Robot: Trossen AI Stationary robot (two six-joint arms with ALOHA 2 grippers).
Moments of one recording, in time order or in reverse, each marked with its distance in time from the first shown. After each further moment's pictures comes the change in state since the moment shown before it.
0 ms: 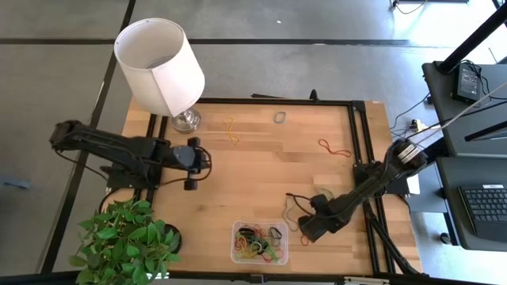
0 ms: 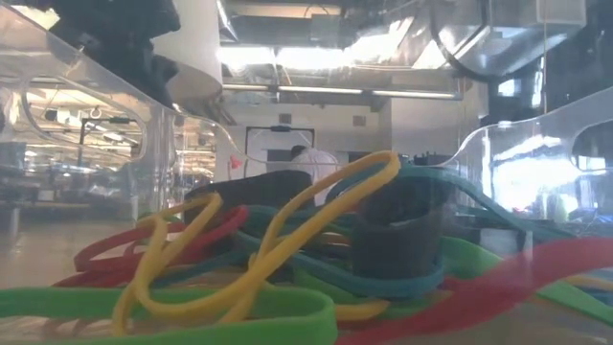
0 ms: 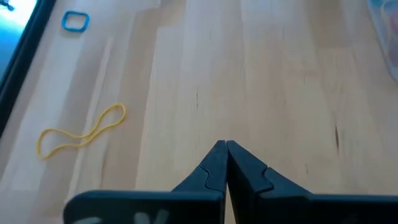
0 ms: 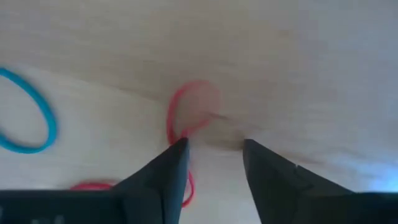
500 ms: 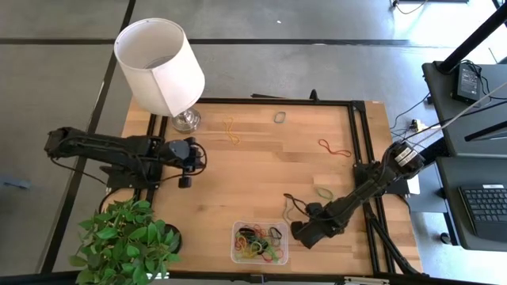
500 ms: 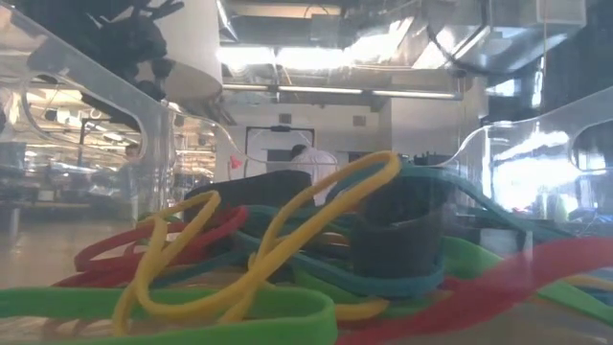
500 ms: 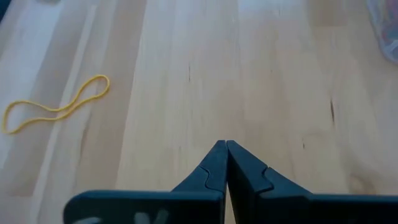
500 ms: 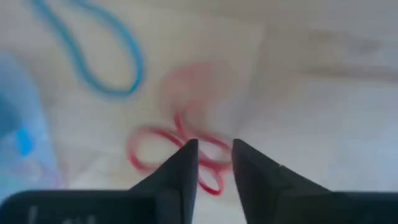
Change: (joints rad) left arm 0.119 -0.122 -0.134 0.018 0.159 0.036; right arm 0.013 0.038 0.053 0.153 -0.040 0.164
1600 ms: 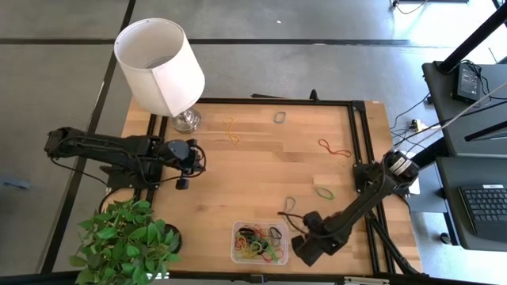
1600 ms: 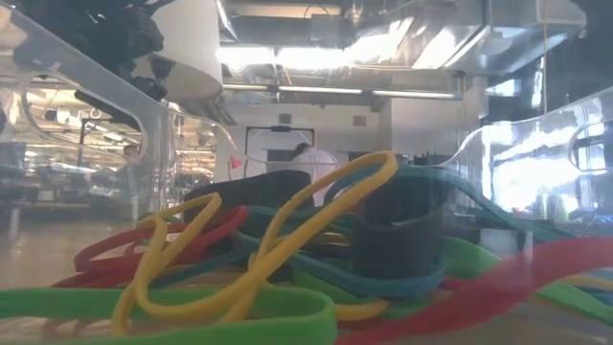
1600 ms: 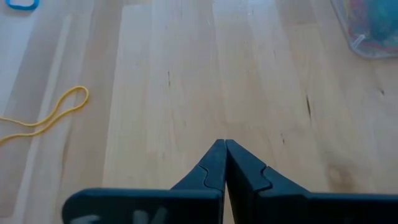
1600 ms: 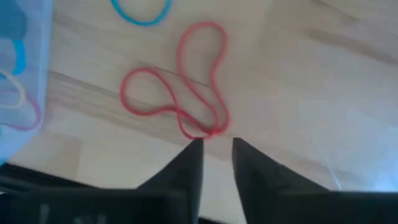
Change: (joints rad) left arm -0.001 -0.009 0.000 0.001 0.070 0.057; right arm 0.071 0.109 0.293 -0.299 0.013 -0.141
